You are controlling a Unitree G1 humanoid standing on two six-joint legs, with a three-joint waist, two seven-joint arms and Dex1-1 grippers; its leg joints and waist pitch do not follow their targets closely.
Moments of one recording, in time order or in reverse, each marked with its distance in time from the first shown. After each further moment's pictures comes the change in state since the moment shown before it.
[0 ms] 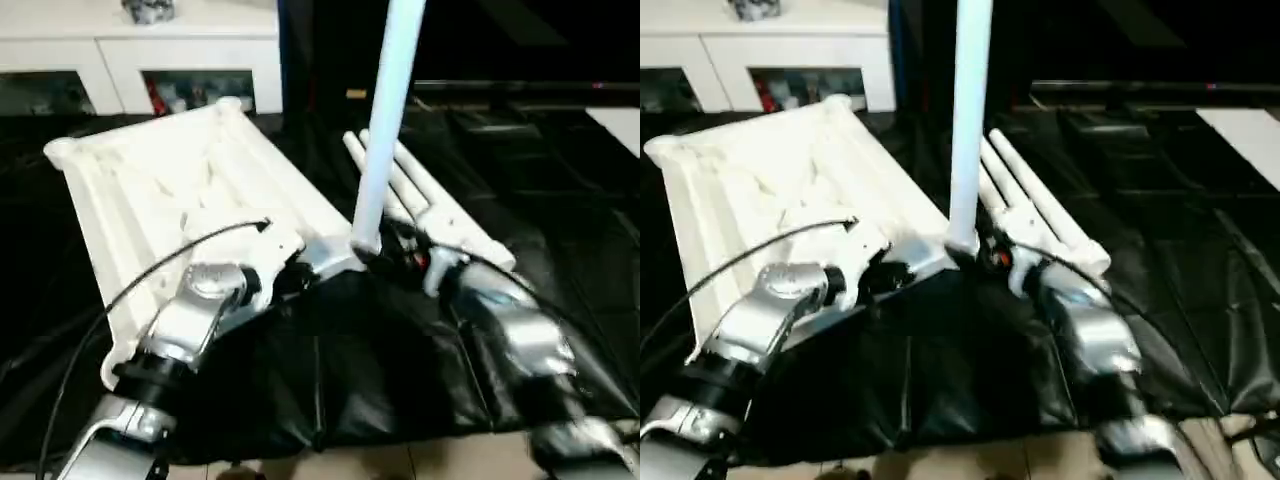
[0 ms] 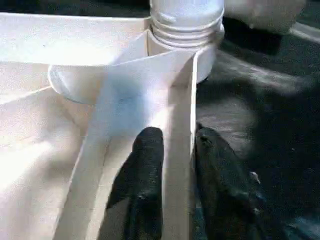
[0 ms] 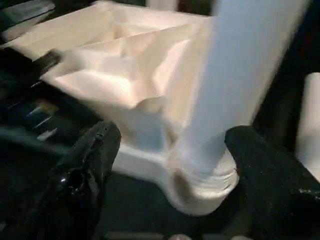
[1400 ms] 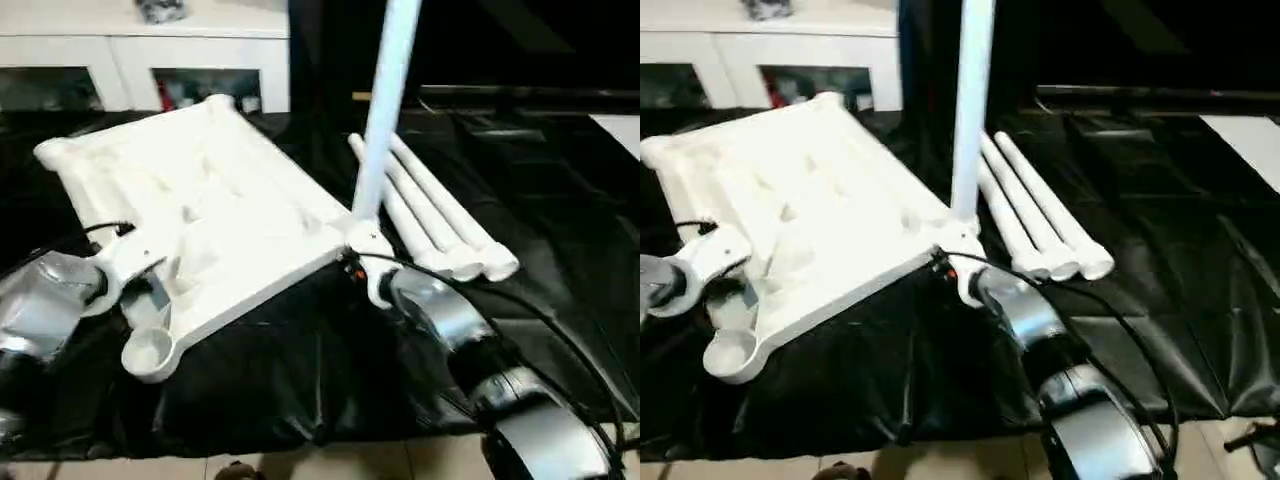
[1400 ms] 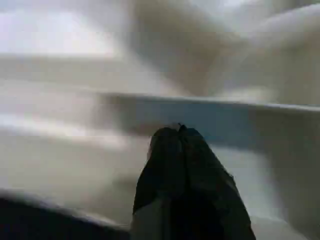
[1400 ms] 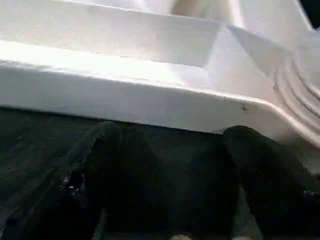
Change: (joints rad) left arm 0.069 0.567 -0.083 -0.111 0.140 0.224 -0.252; right arm -0.288 0.201 0.113 0.599 -0.163 -0.021 -0.299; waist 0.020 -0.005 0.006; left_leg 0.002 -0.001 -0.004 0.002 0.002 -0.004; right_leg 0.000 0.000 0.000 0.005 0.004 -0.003
